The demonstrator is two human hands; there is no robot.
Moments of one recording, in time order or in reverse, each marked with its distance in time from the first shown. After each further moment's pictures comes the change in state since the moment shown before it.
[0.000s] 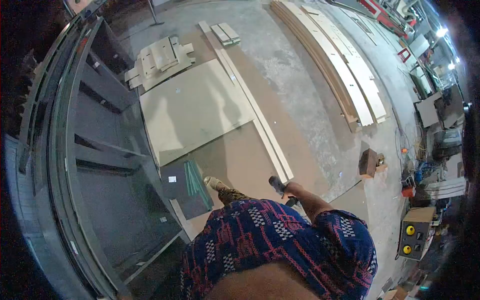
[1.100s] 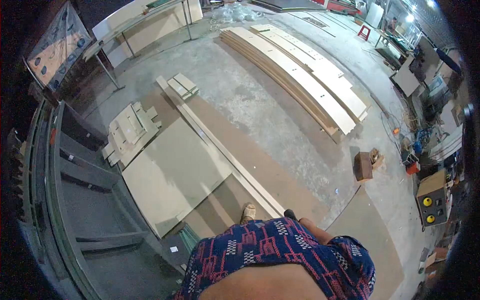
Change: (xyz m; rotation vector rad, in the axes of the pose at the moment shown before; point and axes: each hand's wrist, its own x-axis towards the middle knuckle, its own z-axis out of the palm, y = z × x) left_hand -0.543 0.421 0.045 0.087 -1.632 1.175; right_hand 0.060 0.129 -0.067 0.473 0.171 -0.087
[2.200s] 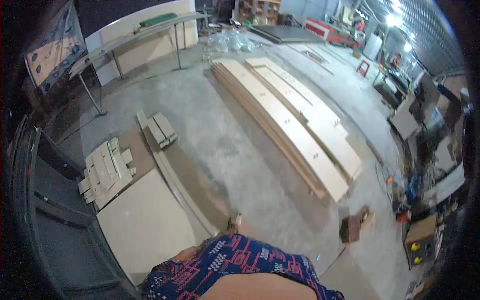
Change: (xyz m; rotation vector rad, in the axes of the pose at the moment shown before) left_hand 0.205 0.440 -0.052 -0.442 -0.539 0.330; right_hand 0.215 -0.177 -0.335 0.396 0.283 0.220
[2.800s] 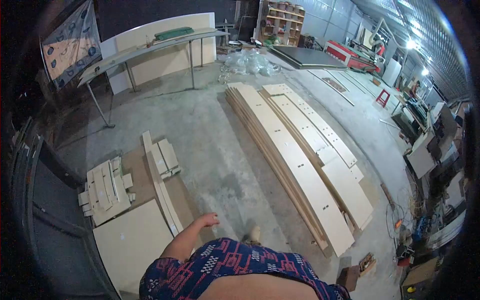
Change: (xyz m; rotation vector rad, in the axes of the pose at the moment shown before) left_hand 0.307 0.423 0.041 1.066 0.200 0.150; right_hand 0.198 -0.230 -0.154 -0.035 -0.020 -0.066
